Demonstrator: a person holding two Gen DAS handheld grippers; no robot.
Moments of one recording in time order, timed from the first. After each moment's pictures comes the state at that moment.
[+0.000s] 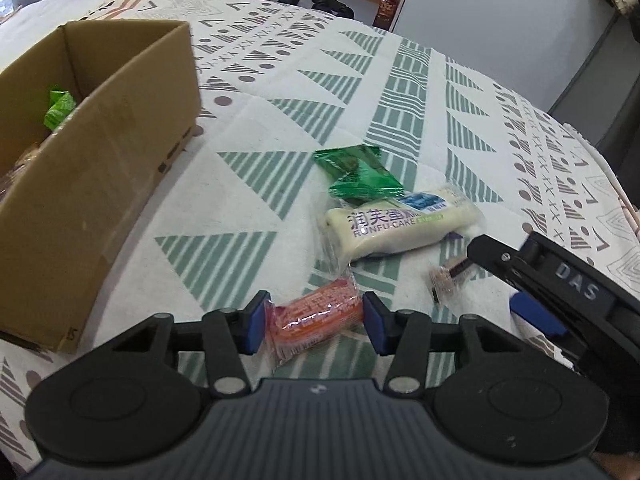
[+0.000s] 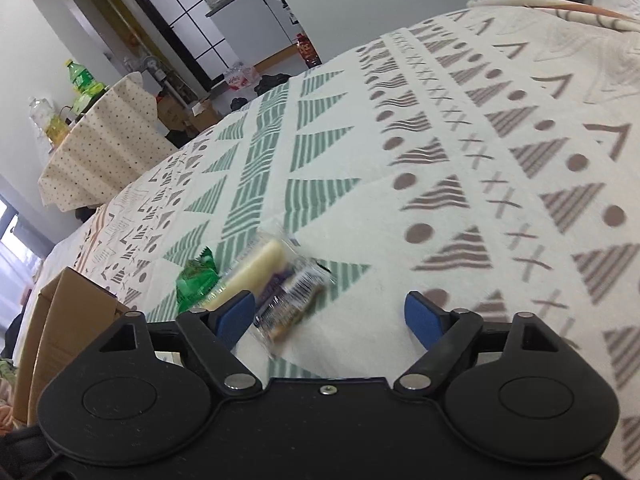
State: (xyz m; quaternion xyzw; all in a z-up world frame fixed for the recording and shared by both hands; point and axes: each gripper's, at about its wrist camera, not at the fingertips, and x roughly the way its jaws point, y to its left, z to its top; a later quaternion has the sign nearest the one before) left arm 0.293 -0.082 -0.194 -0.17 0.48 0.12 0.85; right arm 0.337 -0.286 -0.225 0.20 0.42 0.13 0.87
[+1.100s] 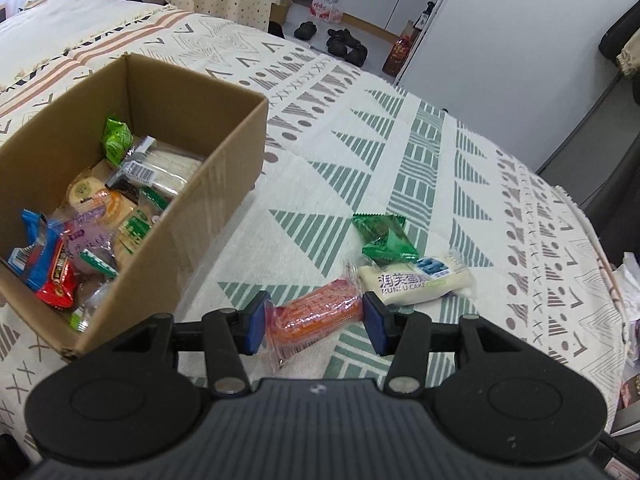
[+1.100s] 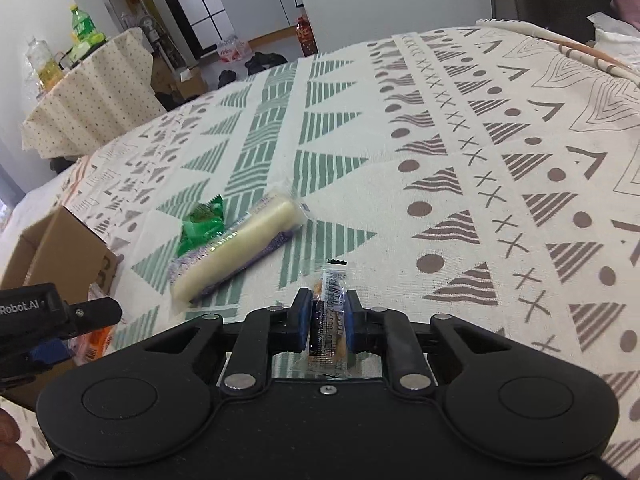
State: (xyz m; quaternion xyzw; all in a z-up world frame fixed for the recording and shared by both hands) left arm 0.270 -0.038 -0.153 -0.22 0.42 0.13 0.87; right arm 0.301 -0.259 -0.199 0.11 0.44 0.11 0.88
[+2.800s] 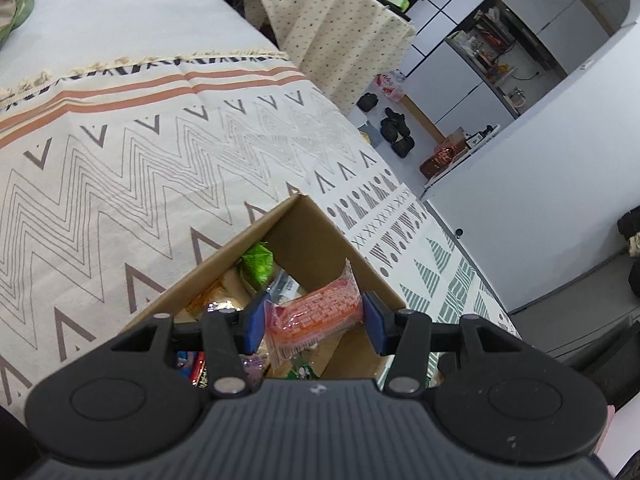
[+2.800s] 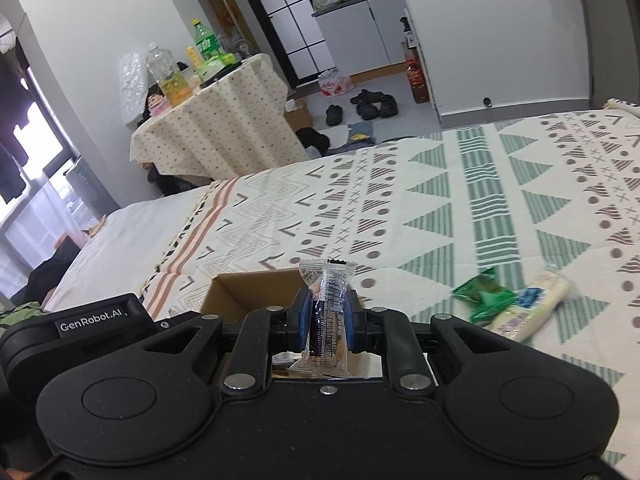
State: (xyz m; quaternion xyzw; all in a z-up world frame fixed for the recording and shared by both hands) left arm 0.223 0.144 -0.091 -0.39 0.32 0.19 0.84; right arm 0.282 -0.079 -0.091 0.12 0.38 0.22 0.89
